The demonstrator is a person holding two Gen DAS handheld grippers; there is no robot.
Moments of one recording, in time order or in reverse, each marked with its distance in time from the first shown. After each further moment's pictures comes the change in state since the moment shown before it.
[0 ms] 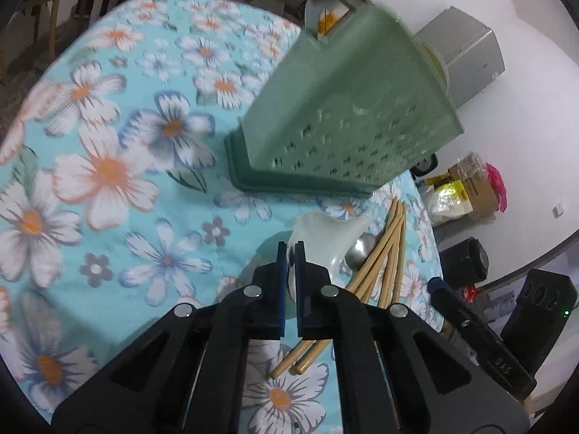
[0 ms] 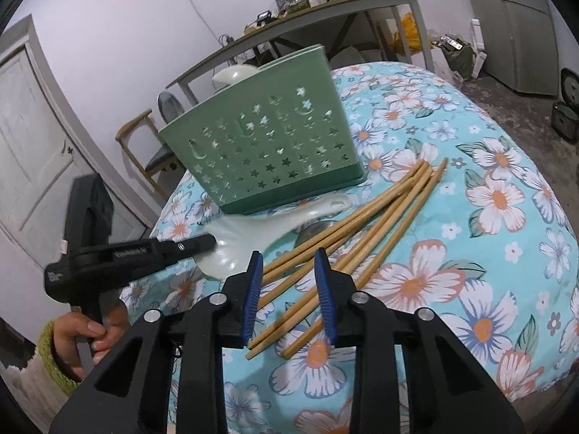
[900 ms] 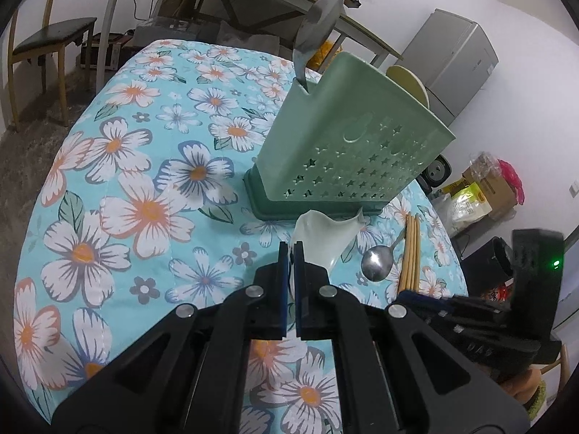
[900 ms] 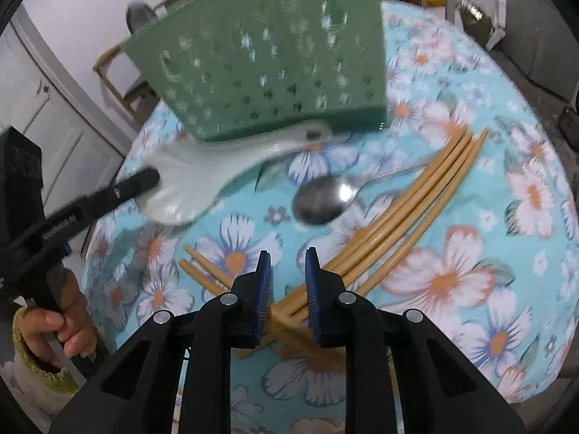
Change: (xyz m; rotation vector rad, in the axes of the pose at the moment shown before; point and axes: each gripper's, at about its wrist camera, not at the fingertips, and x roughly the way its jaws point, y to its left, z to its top) left arm -0.025 -0.002 -0.006 0.113 -0.120 0.085; right arm 0.037 0.010 0.012 -0.083 0.266 -0.091
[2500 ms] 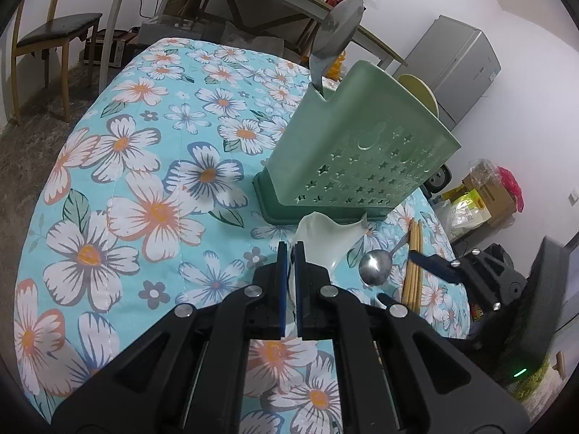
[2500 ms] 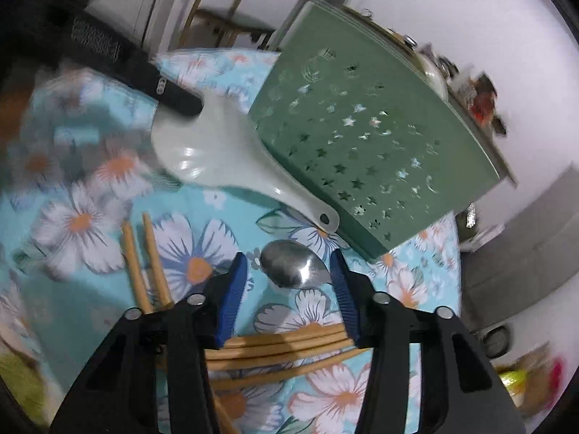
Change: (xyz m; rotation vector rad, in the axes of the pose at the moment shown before) left arm 0.000 0.008 0.002 -0.023 -0.007 -0.004; right arm 0.029 0.071 -0.021 -0.874 -0.159 -0.424
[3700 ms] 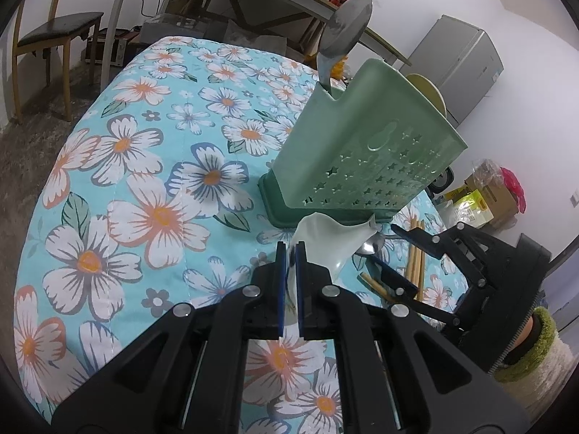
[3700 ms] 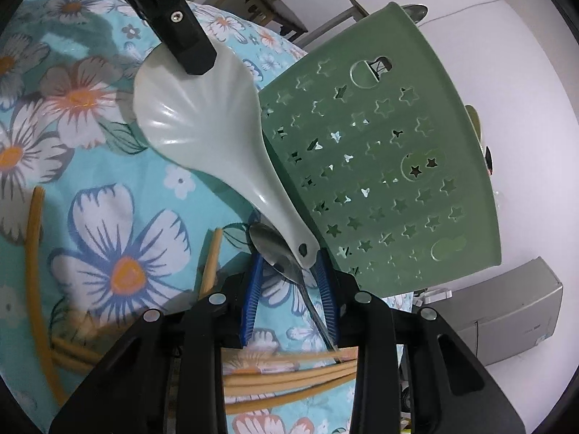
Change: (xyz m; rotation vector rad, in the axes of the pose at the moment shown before) left arm 0.005 0.007 0.002 -0.008 -0.003 0.002; right arm 0.037 0.003 0.038 -0.281 -0.030 -0.132
